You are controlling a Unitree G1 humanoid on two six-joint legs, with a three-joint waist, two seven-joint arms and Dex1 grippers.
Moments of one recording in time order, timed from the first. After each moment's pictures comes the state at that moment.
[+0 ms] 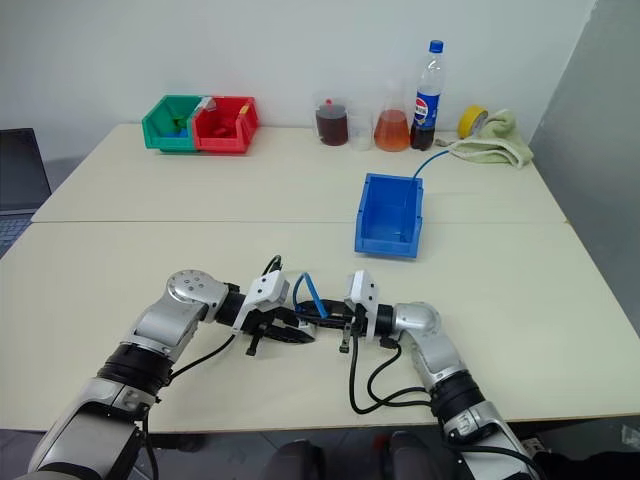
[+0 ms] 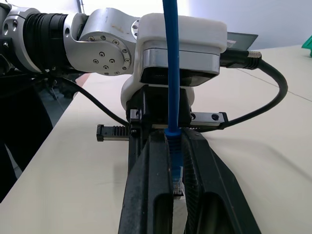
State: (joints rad) left arm -0.58 0.61 -0.28 0.36 -0.12 0.15 -1.48; right arm -0.50 -0.11 0.31 0.39 0.26 -0.10 1.11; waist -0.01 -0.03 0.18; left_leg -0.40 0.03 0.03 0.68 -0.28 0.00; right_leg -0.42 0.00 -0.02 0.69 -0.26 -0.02
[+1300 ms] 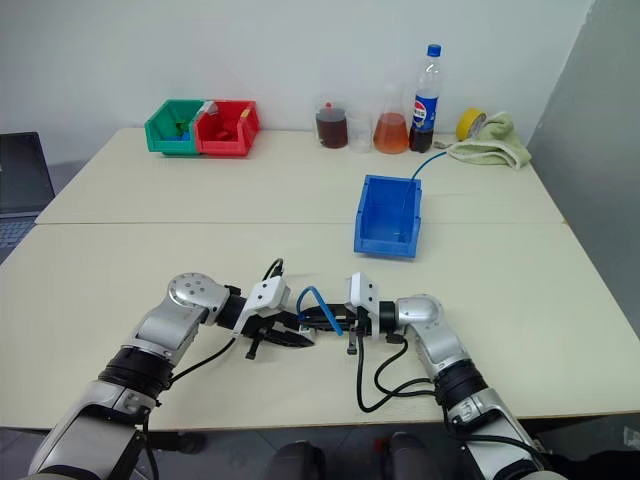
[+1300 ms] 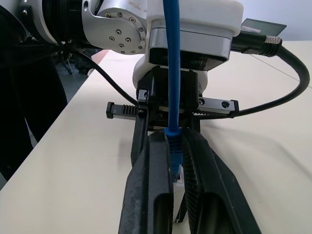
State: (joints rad) left arm -0.56 0.61 -0.28 0.37 -0.11 0.10 -1.47; right arm -0.54 -0.15 0.33 0.46 0.22 -0.14 1.20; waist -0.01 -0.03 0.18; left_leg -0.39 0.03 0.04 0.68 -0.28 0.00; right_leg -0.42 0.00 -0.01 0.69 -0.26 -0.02
